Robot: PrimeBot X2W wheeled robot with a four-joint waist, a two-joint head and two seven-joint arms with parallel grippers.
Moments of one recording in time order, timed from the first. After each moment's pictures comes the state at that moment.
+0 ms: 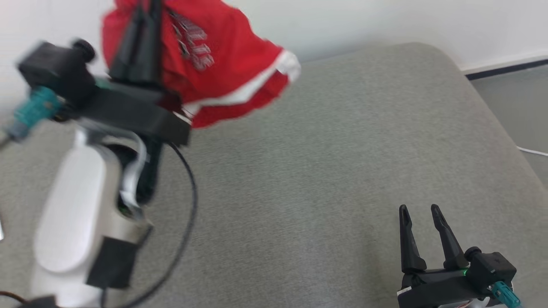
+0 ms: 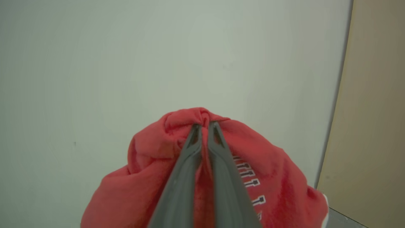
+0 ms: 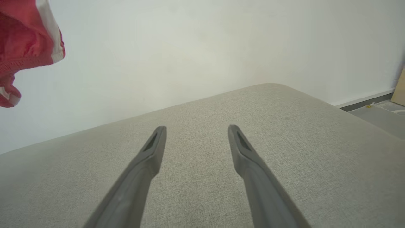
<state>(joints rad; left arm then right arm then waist) -0.80 0.21 -0.26 0.14 -0.50 -0.03 -0.02 -0.05 -0.05 -0.01 0.15 0.22 0.13 -0.26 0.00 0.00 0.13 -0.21</state>
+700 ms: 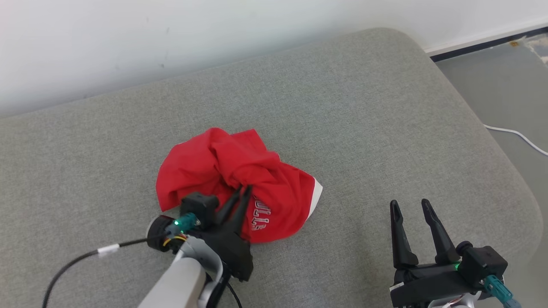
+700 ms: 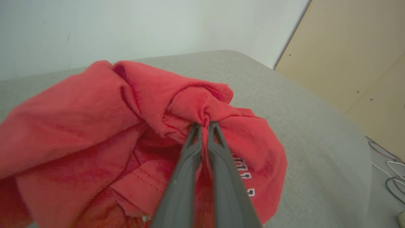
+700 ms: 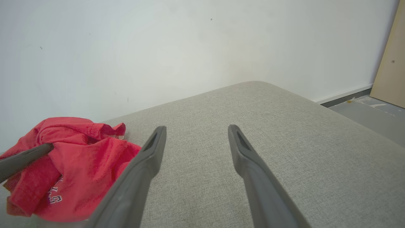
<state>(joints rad) -0.53 0.10 -0.50 0.57 -0.48 -0.10 -0.14 -0.07 -0.05 0.02 0.16 0.23 0.13 -0.26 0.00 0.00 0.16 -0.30</state>
